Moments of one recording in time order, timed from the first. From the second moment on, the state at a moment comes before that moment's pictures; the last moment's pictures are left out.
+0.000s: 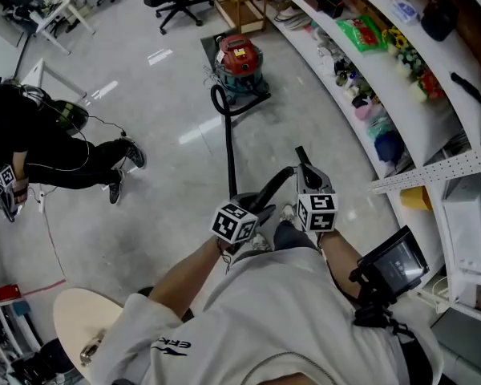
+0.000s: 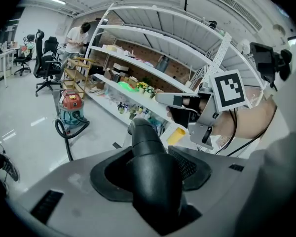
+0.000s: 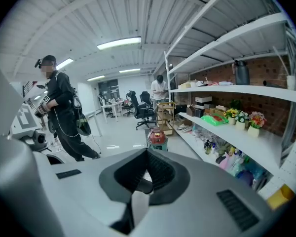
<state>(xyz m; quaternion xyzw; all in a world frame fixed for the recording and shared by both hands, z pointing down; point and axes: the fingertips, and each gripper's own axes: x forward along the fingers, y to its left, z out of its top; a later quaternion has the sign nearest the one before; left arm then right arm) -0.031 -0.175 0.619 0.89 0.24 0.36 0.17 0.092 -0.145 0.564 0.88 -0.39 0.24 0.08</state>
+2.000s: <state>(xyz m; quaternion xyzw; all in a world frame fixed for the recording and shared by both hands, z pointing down) -0.115 0.008 0.600 0.90 -0.11 0.25 0.34 0.010 -0.060 0.582 0.67 -0.69 0.22 0.14</state>
